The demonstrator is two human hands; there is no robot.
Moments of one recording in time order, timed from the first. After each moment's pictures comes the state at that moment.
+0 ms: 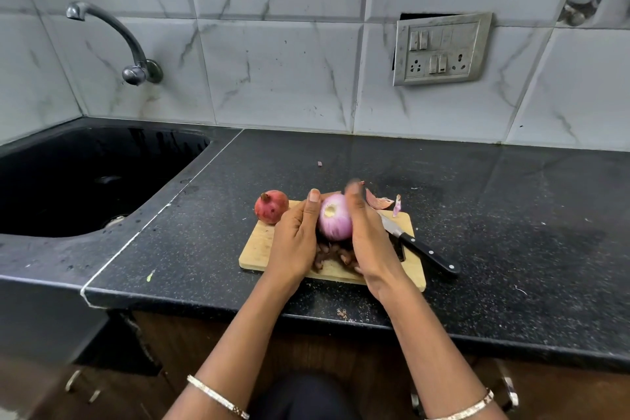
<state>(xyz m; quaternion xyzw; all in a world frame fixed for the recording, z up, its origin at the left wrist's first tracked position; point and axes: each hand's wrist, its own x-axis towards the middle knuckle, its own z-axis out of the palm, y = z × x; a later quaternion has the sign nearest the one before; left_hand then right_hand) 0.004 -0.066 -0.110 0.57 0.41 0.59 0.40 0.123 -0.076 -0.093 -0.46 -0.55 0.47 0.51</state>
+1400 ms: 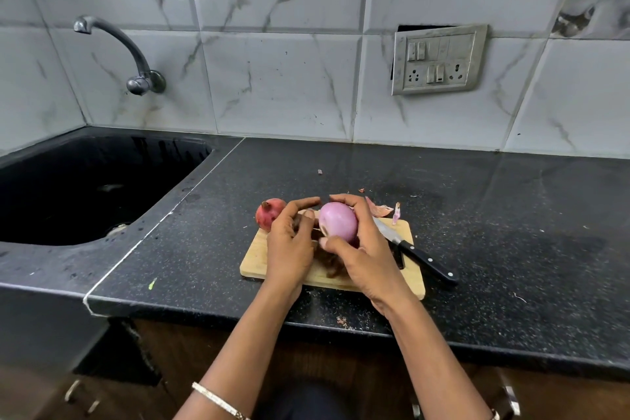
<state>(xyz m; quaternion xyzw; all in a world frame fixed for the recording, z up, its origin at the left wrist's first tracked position) 0.003 -0.059 -0.117 0.47 0.44 0.64 0.42 0.130 -0.085 -0.099 -0.42 -0.63 0.40 0.52</state>
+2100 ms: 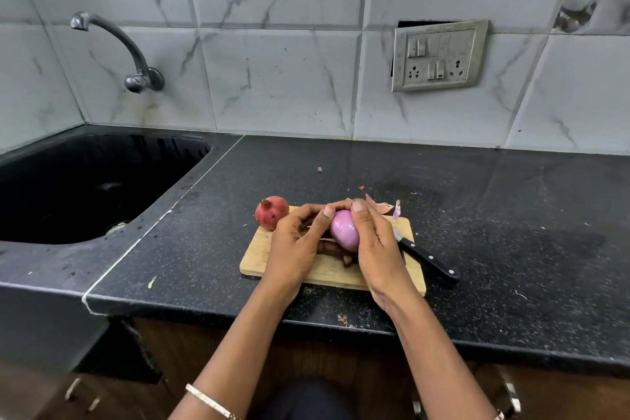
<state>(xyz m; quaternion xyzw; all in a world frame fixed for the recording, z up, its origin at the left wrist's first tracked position) 0.004 -0.074 -0.104 0.52 0.36 0.60 0.49 0.128 -0.080 -0.099 -0.42 -0.56 0.39 0.60</state>
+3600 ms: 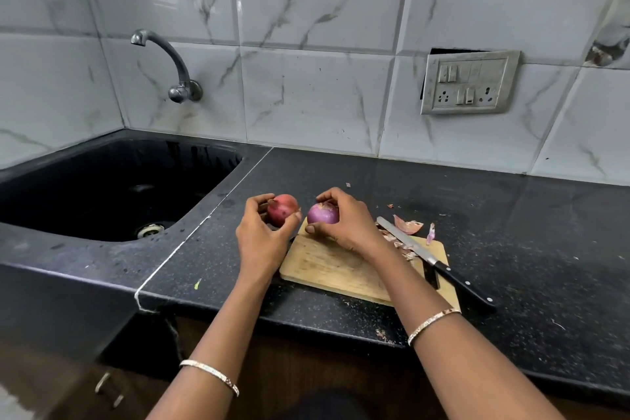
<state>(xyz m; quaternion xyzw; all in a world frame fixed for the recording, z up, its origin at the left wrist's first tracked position) -0.096 -0.039 -0.114 0.48 0.58 0.63 0.19 0.069 0.003 -0.076 -0.54 -0.75 0.22 0.31</state>
